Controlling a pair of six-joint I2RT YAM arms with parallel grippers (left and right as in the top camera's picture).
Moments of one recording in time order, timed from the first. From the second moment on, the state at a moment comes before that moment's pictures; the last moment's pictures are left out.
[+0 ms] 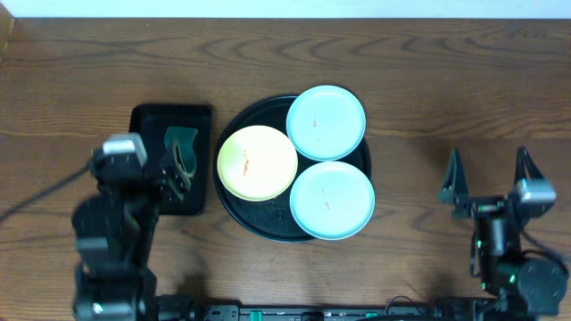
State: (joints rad) left arm 0.04 0.59 0.75 -0.43 0.05 -0.12; right arm -0.03 0.30 0.41 0.08 -0.09 0.08
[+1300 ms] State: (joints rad) left arm 0.04 1.57 1.72 -1.35 0.05 -0.06; right arm 0.03 1.52 1.41 -0.79 -0.51 0.09
